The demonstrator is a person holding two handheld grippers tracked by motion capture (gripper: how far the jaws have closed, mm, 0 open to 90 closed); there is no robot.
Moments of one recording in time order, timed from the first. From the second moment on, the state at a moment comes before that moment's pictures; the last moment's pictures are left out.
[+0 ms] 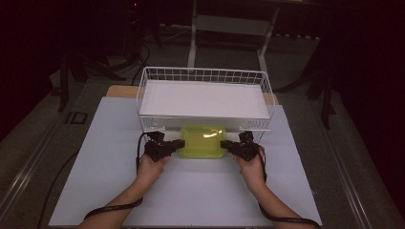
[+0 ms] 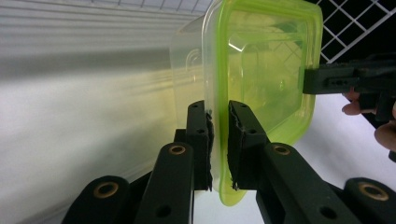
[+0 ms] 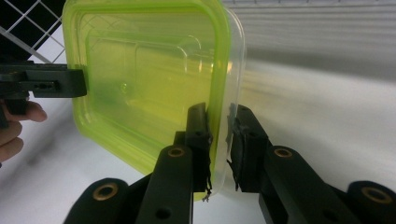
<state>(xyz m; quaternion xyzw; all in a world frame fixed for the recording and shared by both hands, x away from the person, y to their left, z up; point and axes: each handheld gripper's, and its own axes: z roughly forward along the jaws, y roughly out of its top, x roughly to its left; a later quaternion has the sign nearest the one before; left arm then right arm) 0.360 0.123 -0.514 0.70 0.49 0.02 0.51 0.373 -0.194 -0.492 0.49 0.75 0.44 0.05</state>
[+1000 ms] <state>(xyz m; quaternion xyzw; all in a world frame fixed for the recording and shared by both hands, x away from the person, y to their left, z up) 0.381 0.120 -0.525 0.68 0.50 0.04 0.54 0.382 -0.181 -0.499 0.49 0.74 0.44 0.16</state>
